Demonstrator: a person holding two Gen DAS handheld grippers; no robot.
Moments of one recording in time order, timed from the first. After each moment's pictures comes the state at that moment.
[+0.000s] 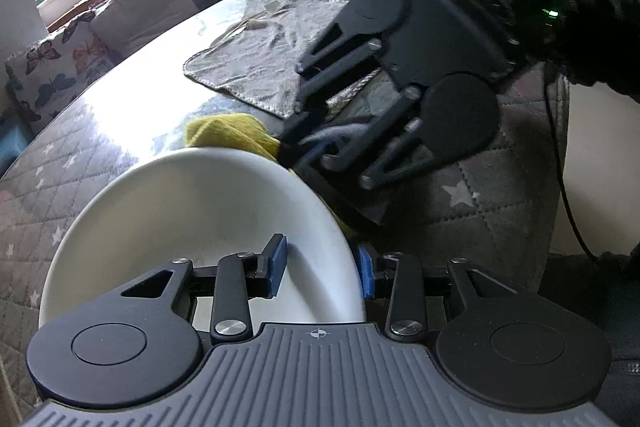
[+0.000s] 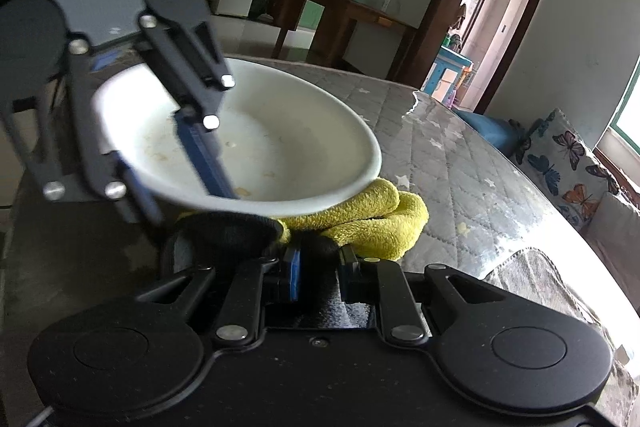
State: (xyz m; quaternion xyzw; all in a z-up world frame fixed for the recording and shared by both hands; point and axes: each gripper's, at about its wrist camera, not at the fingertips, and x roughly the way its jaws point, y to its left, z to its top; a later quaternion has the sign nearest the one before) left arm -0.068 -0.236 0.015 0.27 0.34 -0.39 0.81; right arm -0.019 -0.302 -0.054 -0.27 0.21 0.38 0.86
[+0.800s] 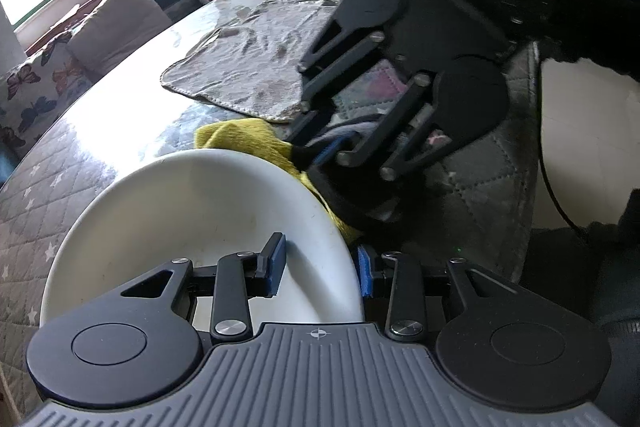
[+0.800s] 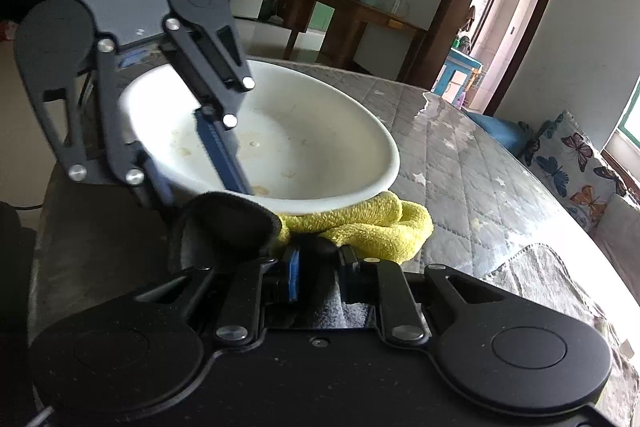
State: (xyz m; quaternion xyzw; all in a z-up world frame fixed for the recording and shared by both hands) left arm -0.087 -0.225 0.008 0.29 0.33 -0.43 0.79; right arm -0.021 -0.303 -0.051 -0.27 0.21 0.39 0.85
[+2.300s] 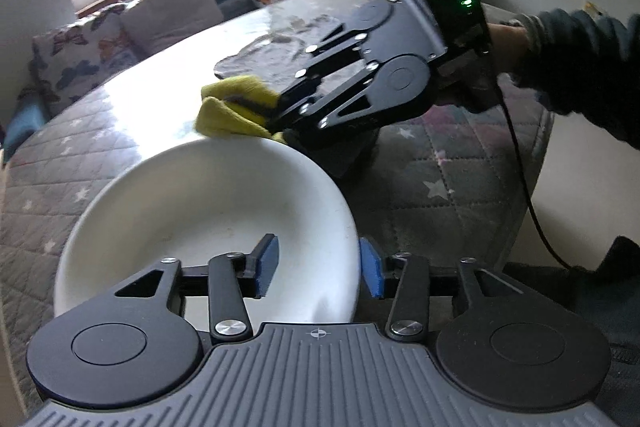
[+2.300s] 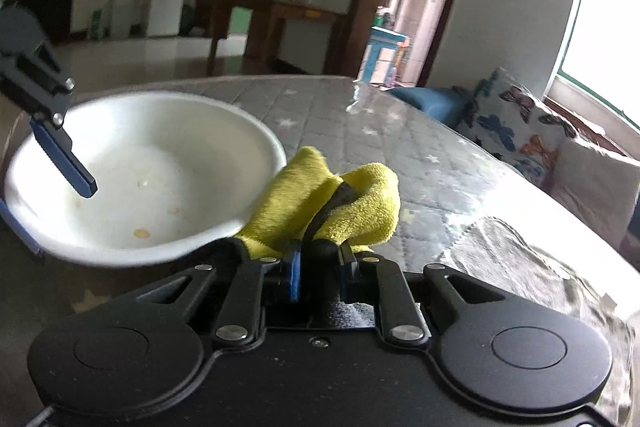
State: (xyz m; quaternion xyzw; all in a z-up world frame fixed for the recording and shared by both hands) left arm -0.110 -0.192 0.039 0.20 0.33 -0.36 0.85; right arm 0.009 -0.321 -0.031 -0.18 0.23 0.29 0.91
